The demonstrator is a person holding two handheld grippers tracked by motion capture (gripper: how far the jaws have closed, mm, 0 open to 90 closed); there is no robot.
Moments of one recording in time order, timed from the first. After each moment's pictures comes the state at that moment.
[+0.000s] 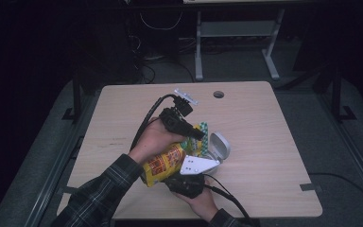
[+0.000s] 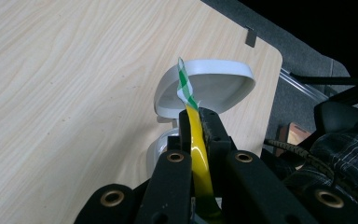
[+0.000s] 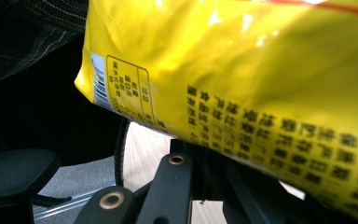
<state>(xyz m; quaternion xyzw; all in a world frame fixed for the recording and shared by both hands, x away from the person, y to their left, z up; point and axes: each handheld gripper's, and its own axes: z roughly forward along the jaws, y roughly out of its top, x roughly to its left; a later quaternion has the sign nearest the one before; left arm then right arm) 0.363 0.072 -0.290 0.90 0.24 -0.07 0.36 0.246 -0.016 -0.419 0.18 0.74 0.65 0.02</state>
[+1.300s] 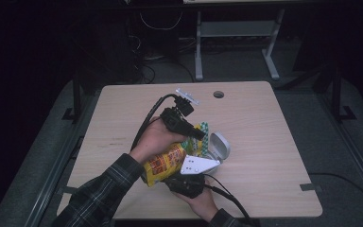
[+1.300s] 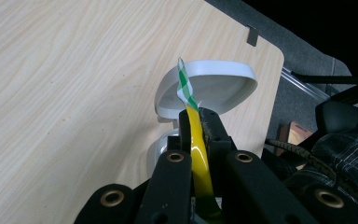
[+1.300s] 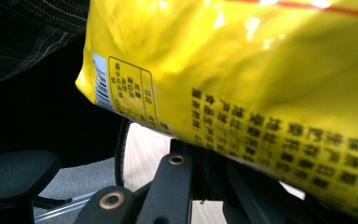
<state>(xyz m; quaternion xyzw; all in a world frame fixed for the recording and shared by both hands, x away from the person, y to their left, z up) 0.364 0.070 -0.290 0.90 0.24 -0.07 0.35 0.246 -0.016 -0.419 0.19 0.74 0.65 0.02</state>
